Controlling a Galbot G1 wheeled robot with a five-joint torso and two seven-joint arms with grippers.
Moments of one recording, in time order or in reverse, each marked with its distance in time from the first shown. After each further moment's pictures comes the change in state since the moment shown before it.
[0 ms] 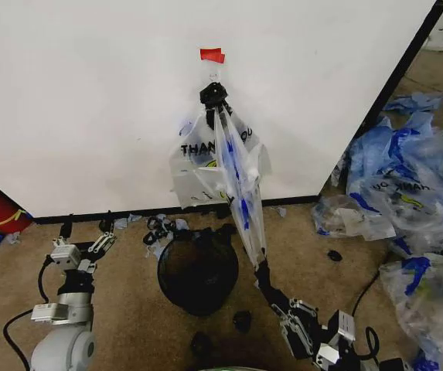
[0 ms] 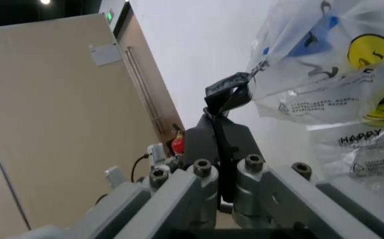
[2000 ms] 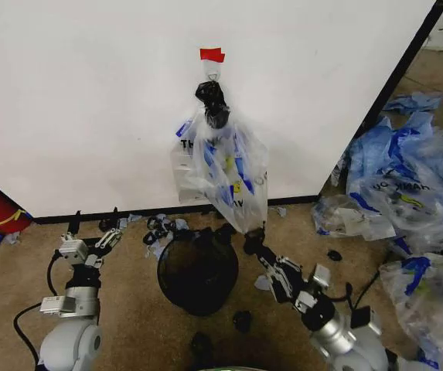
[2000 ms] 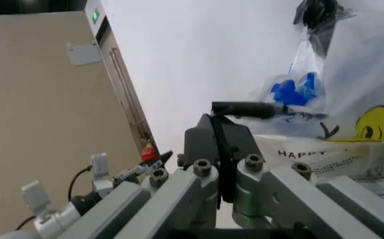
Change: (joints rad) left arm -0.017 0.025 0.078 -0.055 -0.015 0.045 -0.029; right arm 0.496 0.059 -0.256 -0.139 0.041 -0.091 0.176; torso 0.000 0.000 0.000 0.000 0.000
